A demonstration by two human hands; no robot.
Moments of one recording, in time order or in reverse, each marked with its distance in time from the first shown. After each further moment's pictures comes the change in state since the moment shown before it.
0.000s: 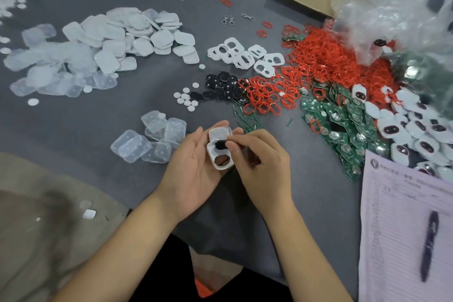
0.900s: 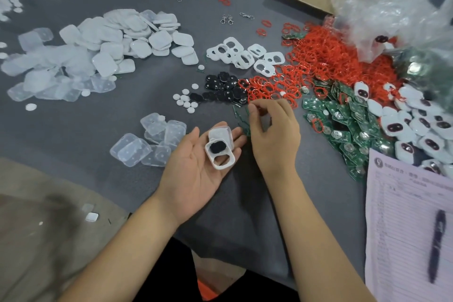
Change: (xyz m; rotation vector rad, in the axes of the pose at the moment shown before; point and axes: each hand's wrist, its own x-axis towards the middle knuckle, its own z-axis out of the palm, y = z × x) left_hand 0.004 0.003 0.000 -0.036 0.044 -0.008; right_hand 0.053 0.019 0.009 -0.251 0.190 0.155
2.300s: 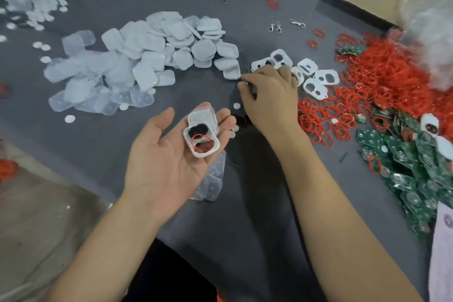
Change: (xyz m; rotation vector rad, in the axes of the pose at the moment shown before) left_hand -0.008 0.102 -0.016 -0.199 -0.073 0.113; right_hand 0.098 -0.042 0.104 -0.328 -0.392 -0.258
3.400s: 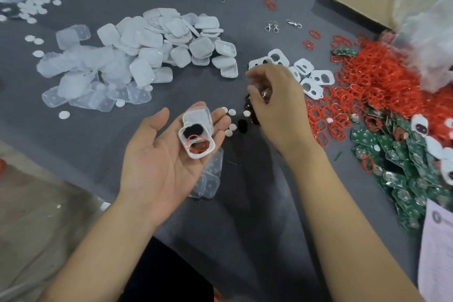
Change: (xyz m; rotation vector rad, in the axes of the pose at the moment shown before) left_hand -0.005 -0.003 -0.002 0.044 0.027 0.062; right_hand -0.025 -0.003 -0.034 0.459 0.035 -0.015
